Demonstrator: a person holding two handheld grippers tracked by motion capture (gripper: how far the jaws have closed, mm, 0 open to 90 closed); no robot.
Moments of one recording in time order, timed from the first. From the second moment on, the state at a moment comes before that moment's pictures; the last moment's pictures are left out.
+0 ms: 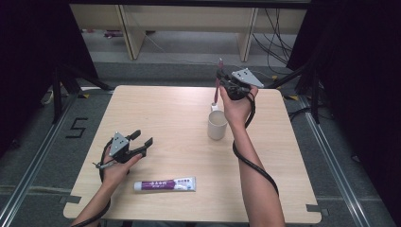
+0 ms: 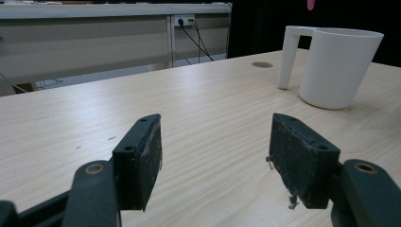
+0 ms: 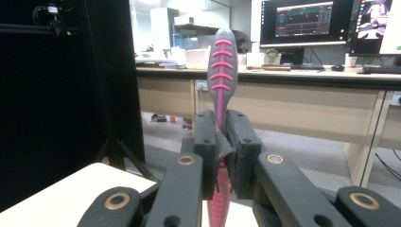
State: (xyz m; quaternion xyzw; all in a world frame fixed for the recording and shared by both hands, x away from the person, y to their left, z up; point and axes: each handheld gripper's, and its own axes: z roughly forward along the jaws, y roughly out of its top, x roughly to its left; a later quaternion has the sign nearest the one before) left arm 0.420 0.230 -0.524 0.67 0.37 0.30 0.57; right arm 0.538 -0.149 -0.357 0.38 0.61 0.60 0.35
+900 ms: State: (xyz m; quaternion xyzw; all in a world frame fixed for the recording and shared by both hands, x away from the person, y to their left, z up) left arm 0.420 0.228 -0.524 0.67 0.37 0.30 0.57; right arm 0.553 -0.143 -0.376 0.41 0.61 0.59 0.34
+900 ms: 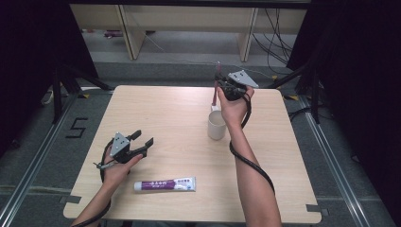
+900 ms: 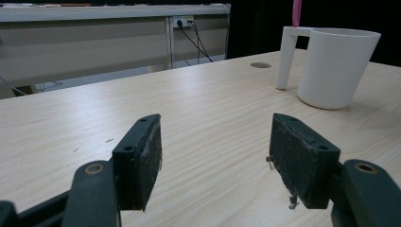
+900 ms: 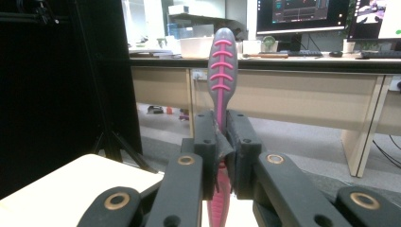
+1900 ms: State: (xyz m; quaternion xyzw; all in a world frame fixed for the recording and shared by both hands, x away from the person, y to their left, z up) left arm 0.420 0.228 -0.524 0.67 0.37 0.30 0.57; right arm 0.555 -0.142 -0.394 0.41 0.64 0.56 0.33
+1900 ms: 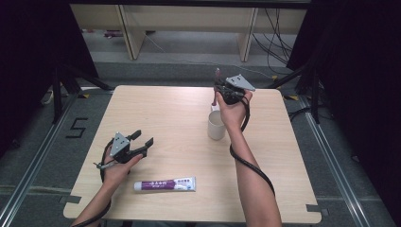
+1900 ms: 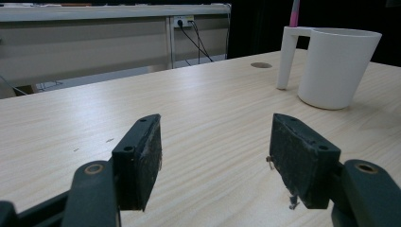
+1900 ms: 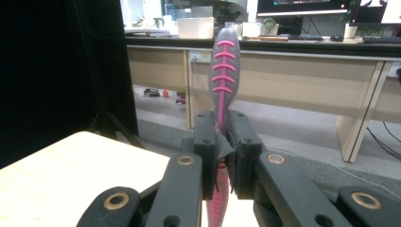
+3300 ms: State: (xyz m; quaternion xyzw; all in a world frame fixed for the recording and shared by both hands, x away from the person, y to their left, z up) left arm 0.420 0.228 -0.524 0.67 0.37 0.30 0.57; right arm 0.554 -0.141 -0.424 0.43 0.68 0.51 0.30
